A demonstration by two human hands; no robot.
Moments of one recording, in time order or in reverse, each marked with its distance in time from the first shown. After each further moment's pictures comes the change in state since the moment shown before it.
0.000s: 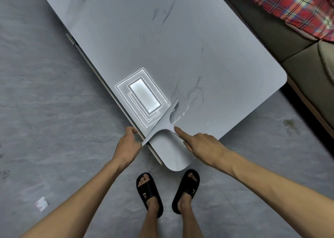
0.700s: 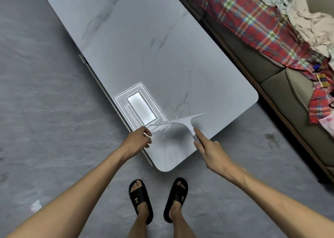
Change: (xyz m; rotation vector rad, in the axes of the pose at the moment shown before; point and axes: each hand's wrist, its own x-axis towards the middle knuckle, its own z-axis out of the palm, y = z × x) left_hand -0.063 0.094 -0.039 -0.169 -0.220 0.055; right_hand -0.102 0.012 -0.049 0.617 0.217 0.284
